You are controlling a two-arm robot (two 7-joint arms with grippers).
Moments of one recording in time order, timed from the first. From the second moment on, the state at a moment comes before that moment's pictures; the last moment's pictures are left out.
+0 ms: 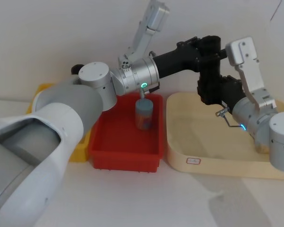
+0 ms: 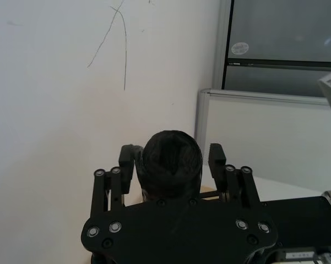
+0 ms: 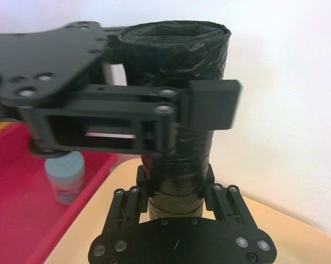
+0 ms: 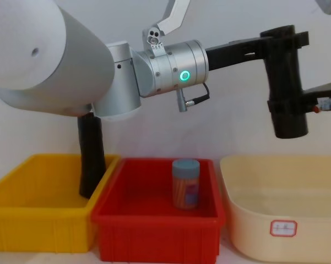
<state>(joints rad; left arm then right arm) -1.24 -0.23 0.59 -0.09 -0.66 -0.38 -1.03 0.44 0.32 -0.37 -1.55 0.17 0.49 0.06</state>
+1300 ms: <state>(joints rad) -1.24 -0.23 0.59 -0.09 -0.66 -0.38 -1.03 0.48 0.24 -0.16 -1.26 0.23 0.44 -0.07</state>
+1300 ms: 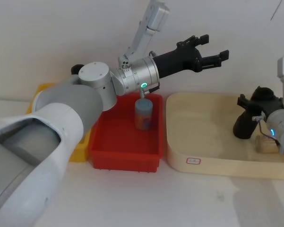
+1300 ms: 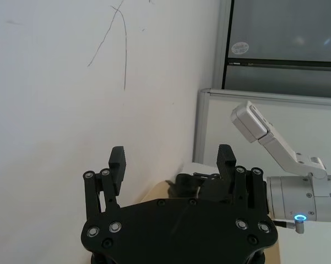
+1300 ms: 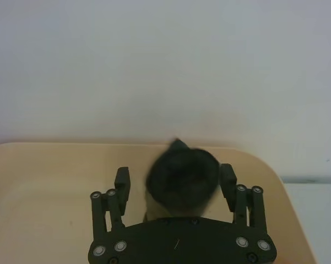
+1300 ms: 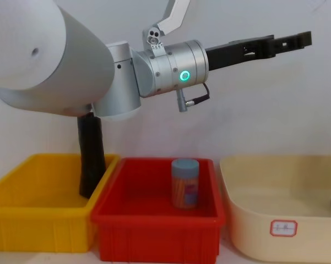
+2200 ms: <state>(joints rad) -1.24 -0.23 0.59 -0.09 -0.66 -0.38 -1.03 0.49 0.23 -0.13 -1.22 0.24 0.43 -0.08</state>
